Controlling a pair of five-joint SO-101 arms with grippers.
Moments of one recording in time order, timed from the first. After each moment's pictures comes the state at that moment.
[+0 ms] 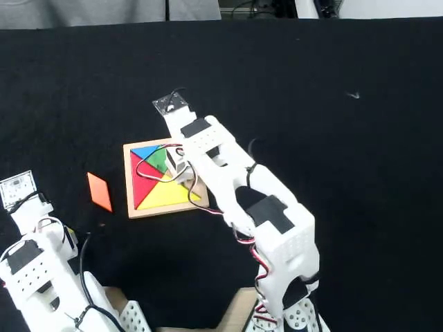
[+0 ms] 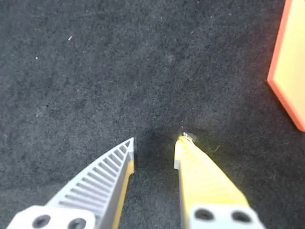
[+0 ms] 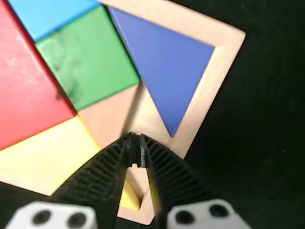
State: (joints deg) left arm -46.4 -61.1 82.0 54.2 -17.5; right arm -32.9 25.5 2.6 64.0 -2.2
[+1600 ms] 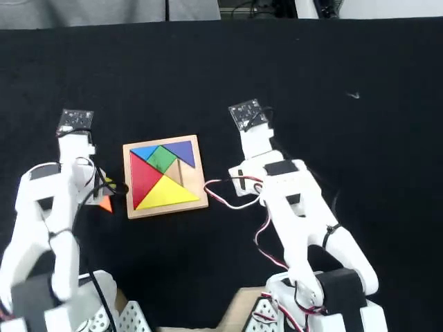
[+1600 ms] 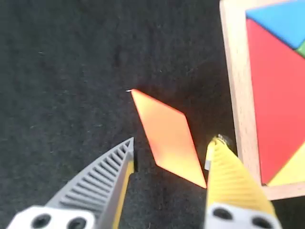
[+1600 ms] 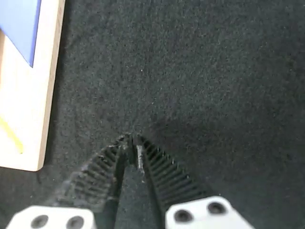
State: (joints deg) left arm -21.0 -16.1 50.6 46.8 -20.2; right arm -12.6 -17.1 52.5 40.0 9.1
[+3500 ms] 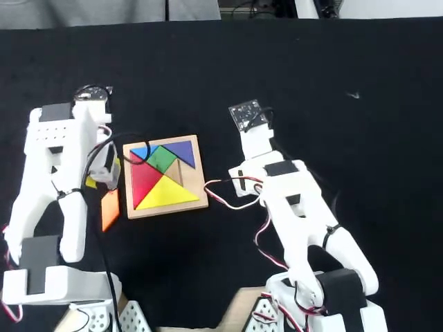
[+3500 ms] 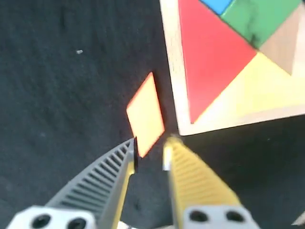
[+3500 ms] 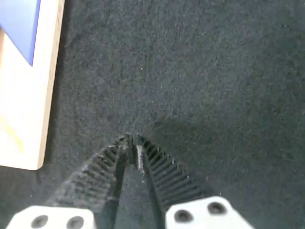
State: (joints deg) left arm -11.5 -1.4 14.9 88.0 -10.9; right arm -12.6 -17.1 52.8 39.9 9.1
